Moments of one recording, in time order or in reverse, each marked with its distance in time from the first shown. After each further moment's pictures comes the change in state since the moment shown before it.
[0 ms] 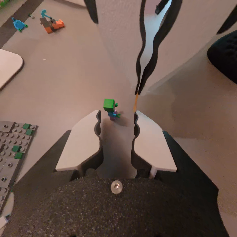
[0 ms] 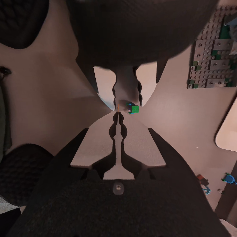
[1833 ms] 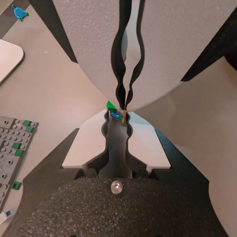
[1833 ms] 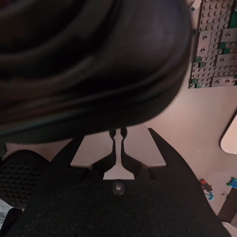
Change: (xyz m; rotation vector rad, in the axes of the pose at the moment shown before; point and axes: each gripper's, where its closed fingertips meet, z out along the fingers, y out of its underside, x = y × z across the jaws) left arm -0.005 0.005 0.007 -0.051 -0.048 -0.018; right arm 0.014 0.000 0.020 -0.054 -0.015 0.038
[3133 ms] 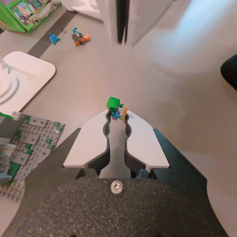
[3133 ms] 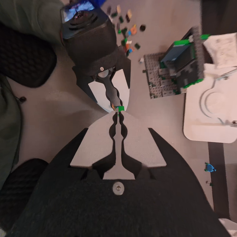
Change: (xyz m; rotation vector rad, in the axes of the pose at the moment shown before) left arm -0.018 -0.024 -0.026 0.077 -0.075 -0.005; right arm 0.015 -0.019 -0.090 0.323 0.104 0.055
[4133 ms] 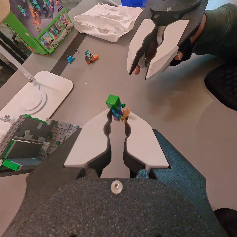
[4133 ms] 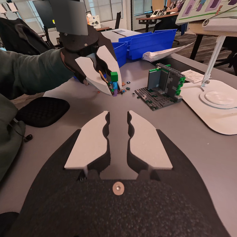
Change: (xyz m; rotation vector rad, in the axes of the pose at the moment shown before) left arm -0.001 -0.041 -0.046 0.002 -0.039 0.053; right arm -0.008 0.052 -0.005 0.775 0.052 0.239
